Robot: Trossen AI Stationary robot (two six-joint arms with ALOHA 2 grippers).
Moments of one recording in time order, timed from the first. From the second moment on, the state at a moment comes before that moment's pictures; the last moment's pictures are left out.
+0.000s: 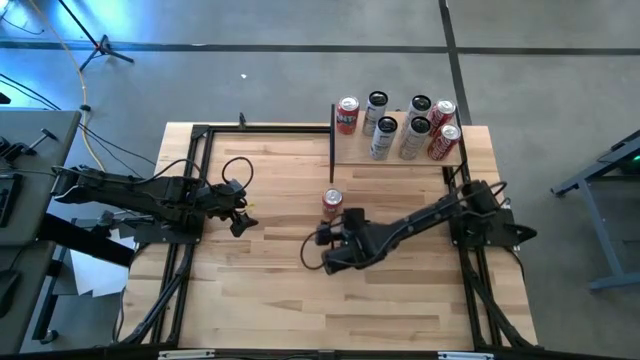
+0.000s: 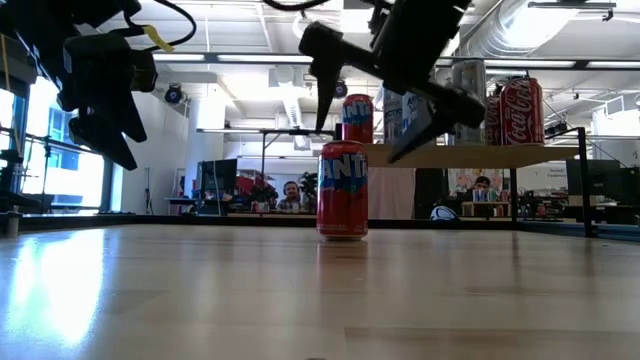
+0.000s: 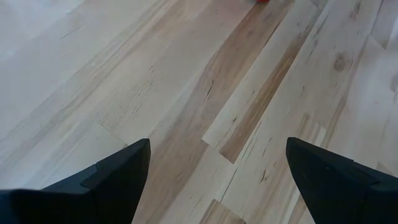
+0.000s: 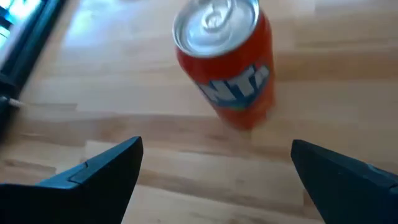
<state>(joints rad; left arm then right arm) -0.05 0.76 0.49 -0.63 -0.14 -0.70 0.34 1.97 1.49 -0.84 0.78 1.77</state>
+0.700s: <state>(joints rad) -0.05 0.76 0.49 -0.63 -0.14 -0.70 0.19 2.02 1.49 -0.79 0.76 1.46</state>
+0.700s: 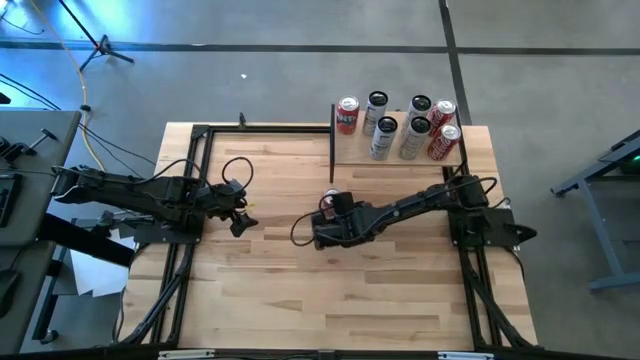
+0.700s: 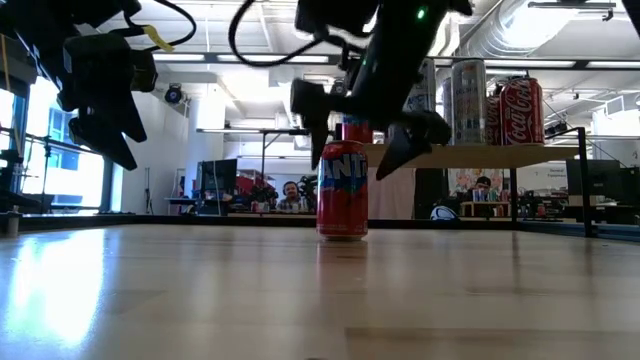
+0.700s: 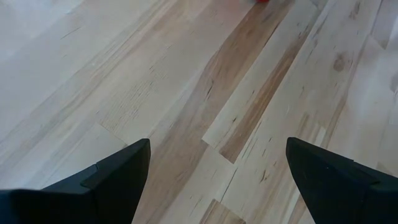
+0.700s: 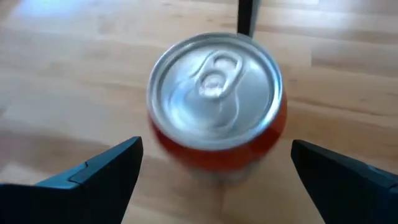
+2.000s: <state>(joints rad) -0.05 0.76 0.49 -0.63 -0.14 -0.70 0.17 2.05 1.49 -0.71 0.89 1.54</state>
